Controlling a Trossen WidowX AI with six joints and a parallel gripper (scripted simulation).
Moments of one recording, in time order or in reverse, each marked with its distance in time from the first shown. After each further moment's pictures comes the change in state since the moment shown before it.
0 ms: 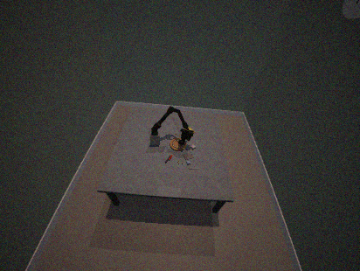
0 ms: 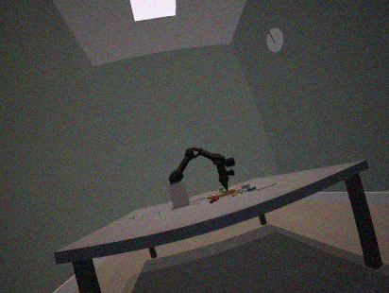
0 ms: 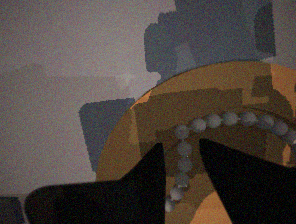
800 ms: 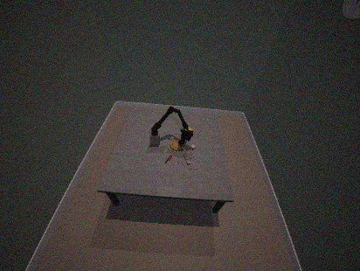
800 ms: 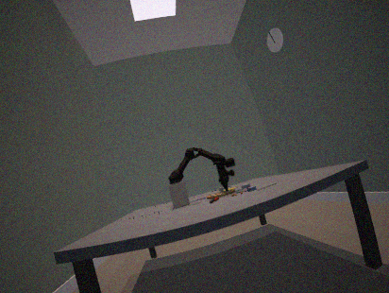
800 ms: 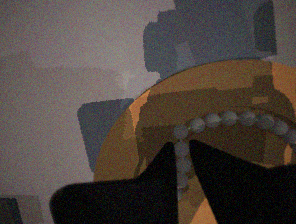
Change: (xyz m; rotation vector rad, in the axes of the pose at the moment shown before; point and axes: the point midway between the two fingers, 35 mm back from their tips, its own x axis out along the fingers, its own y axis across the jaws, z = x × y) arm 0.002 -0.001 -0.001 0.004 0.003 0.000
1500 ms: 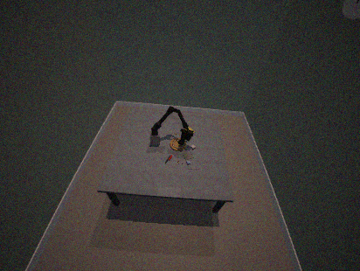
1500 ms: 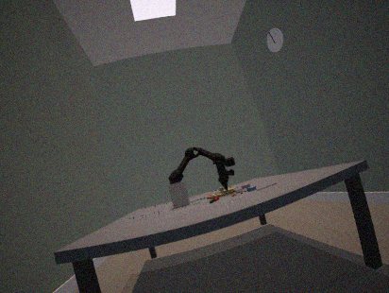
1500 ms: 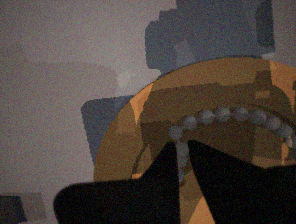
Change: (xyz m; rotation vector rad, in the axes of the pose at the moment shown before) arm -0.004 -0.002 -0.001 0.018 0.005 0.001
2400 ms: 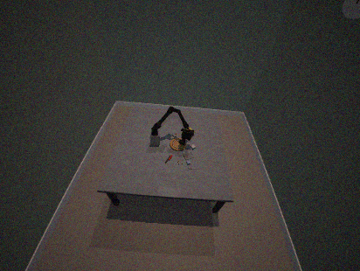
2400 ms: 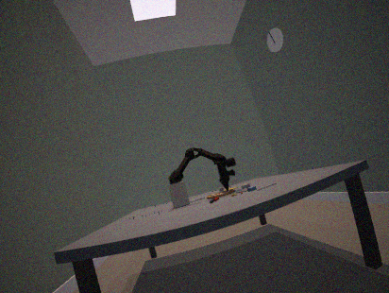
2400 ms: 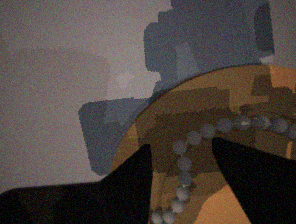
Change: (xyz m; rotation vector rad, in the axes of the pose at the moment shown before) arm 0.003 0.012 0.005 -0.017 -0.006 -0.001
